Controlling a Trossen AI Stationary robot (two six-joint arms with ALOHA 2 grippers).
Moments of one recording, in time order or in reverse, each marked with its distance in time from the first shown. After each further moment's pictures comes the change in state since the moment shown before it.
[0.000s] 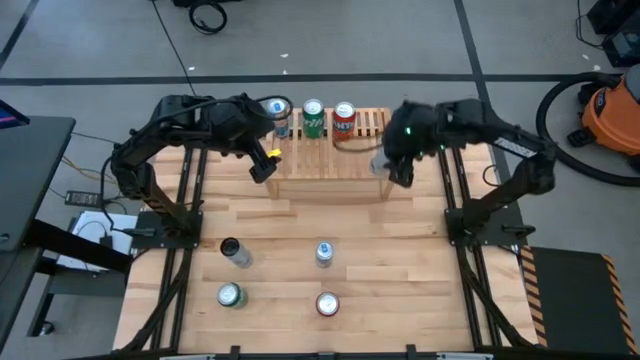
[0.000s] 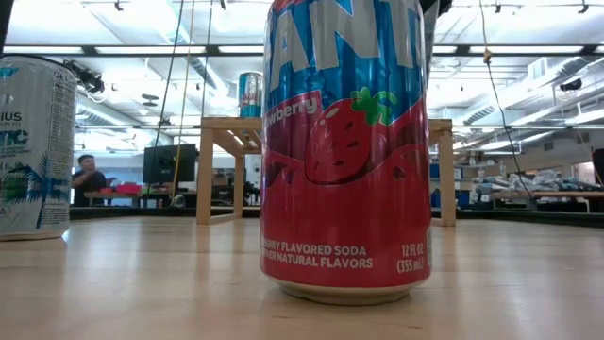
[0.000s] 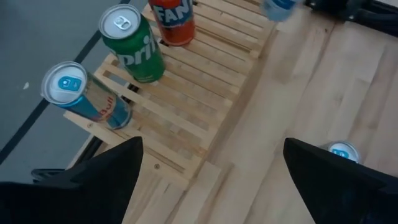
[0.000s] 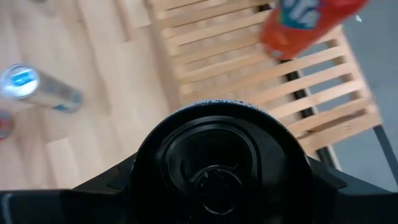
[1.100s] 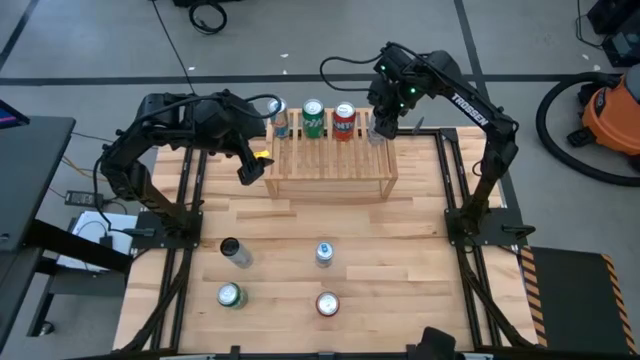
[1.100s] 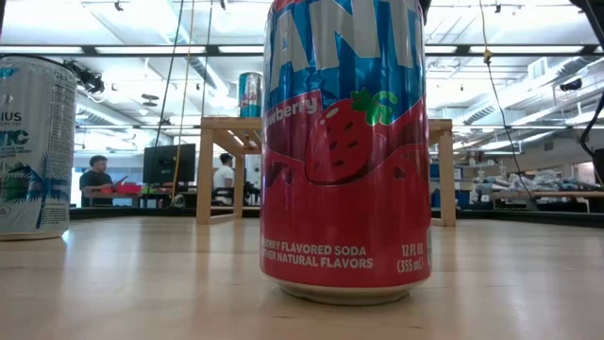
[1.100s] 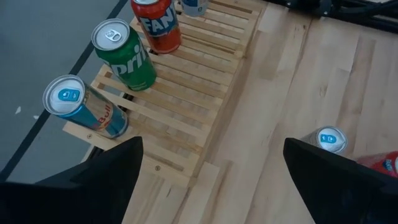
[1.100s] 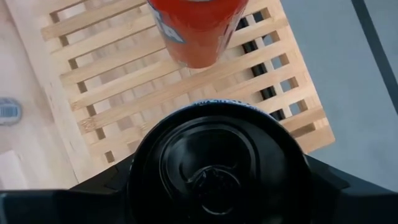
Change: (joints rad) left arm 0.000 -0.051 0.000 0.000 0.043 0.103; right arm -0.490 0.327 0.270 -0.070 -0.268 -0.361
